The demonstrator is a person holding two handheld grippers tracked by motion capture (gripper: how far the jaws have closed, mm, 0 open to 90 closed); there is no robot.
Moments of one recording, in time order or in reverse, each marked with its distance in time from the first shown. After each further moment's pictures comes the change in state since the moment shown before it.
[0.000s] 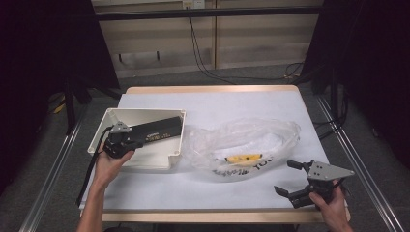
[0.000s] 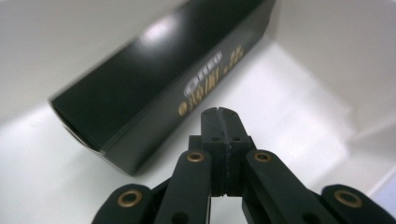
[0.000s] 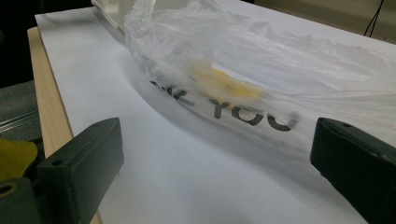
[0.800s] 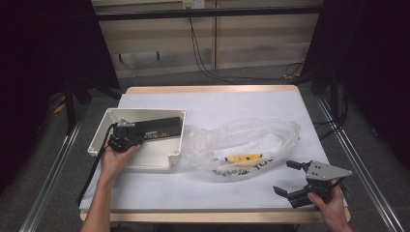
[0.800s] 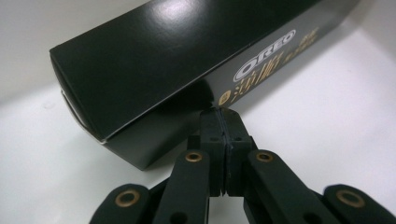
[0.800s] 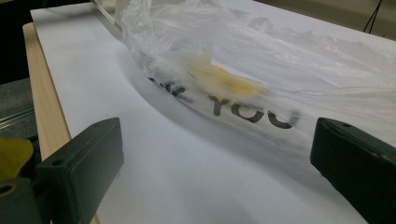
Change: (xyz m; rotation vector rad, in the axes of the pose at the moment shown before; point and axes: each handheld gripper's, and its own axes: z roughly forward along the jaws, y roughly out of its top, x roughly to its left) left arm 0.026 0.003 0.036 0.043 0.057 -0.102; right arm 0.001 -0.001 0.003 0.012 -0.006 -0.003
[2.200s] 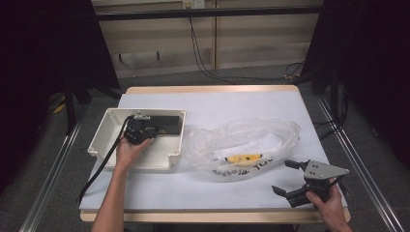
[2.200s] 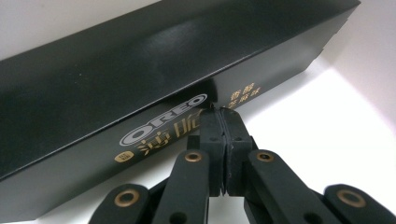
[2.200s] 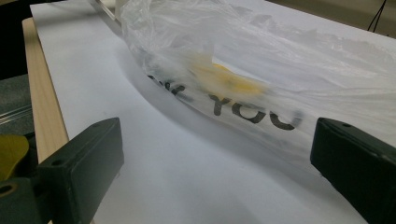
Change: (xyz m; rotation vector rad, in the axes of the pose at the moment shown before) left arm -0.021 0.031 0.030 -0.001 -0.036 0.043; right arm -0.002 0.000 0.005 0.012 0.007 -0.009
